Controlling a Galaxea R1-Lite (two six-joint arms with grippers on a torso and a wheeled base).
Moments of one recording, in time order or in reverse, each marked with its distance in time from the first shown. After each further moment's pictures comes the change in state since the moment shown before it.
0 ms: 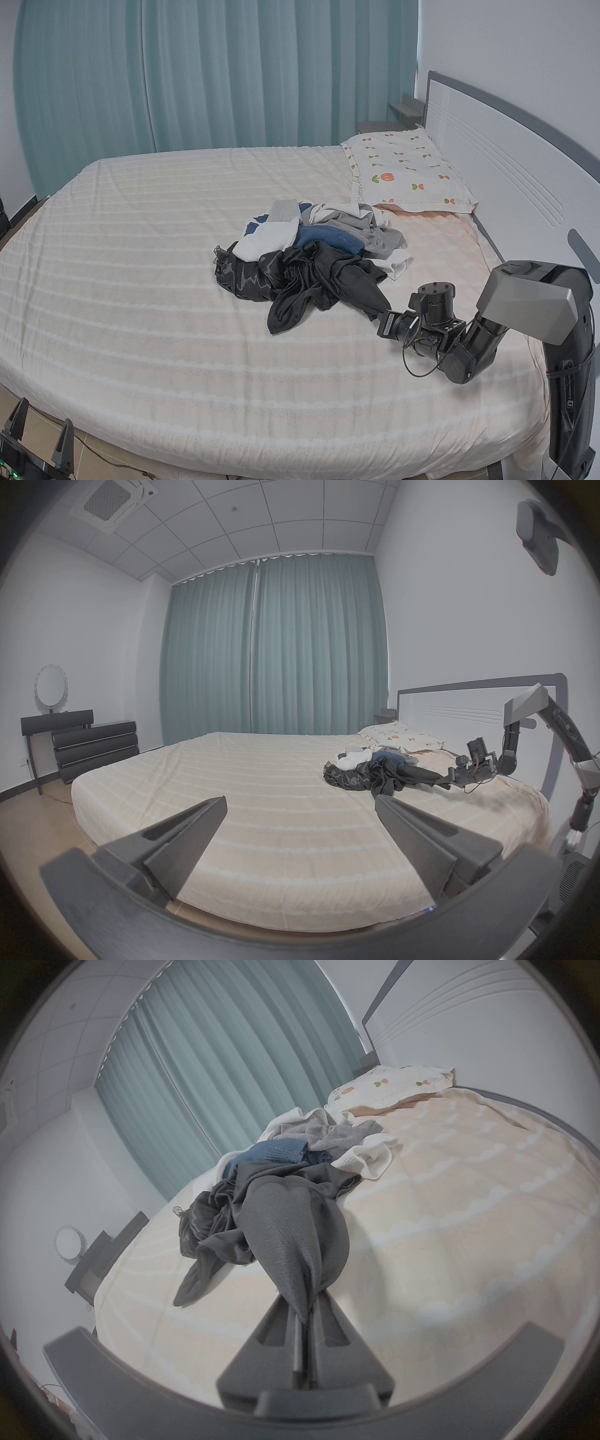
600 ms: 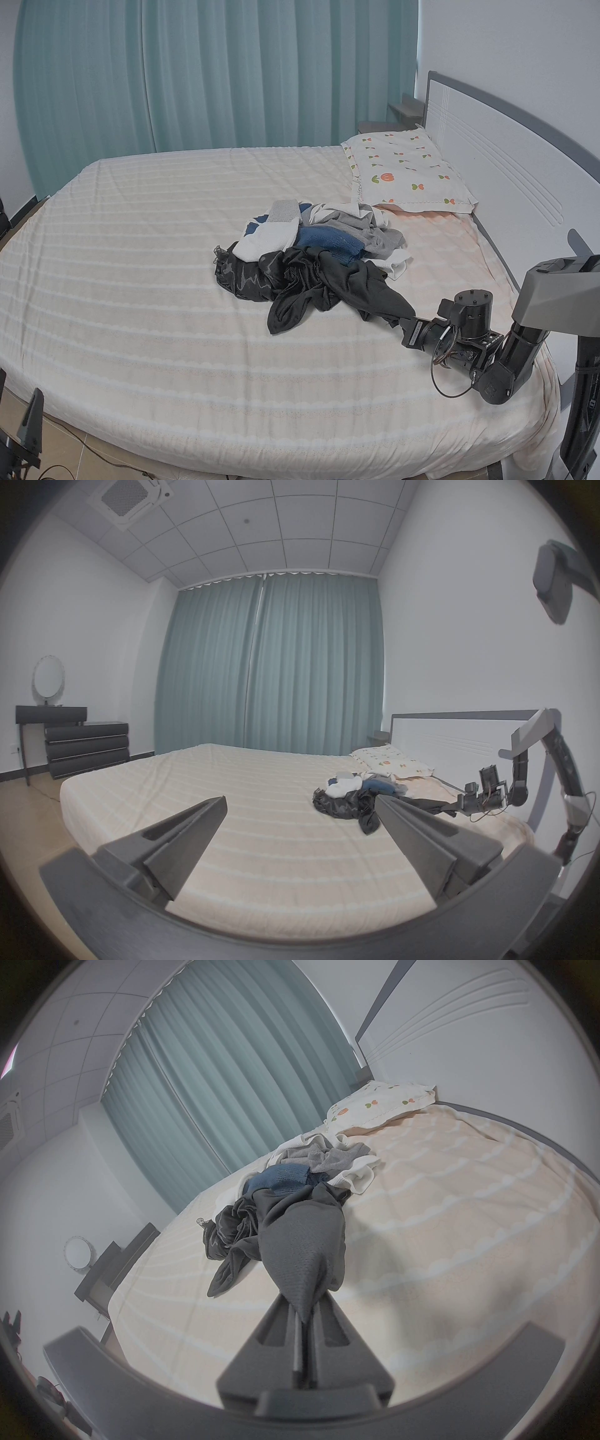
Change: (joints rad) left arm -0.007 0.113 -0.165 -0.029 -0.037 -0.063; right arm 0.004 -0.201 0.367 -0.219 -0.004 0.034
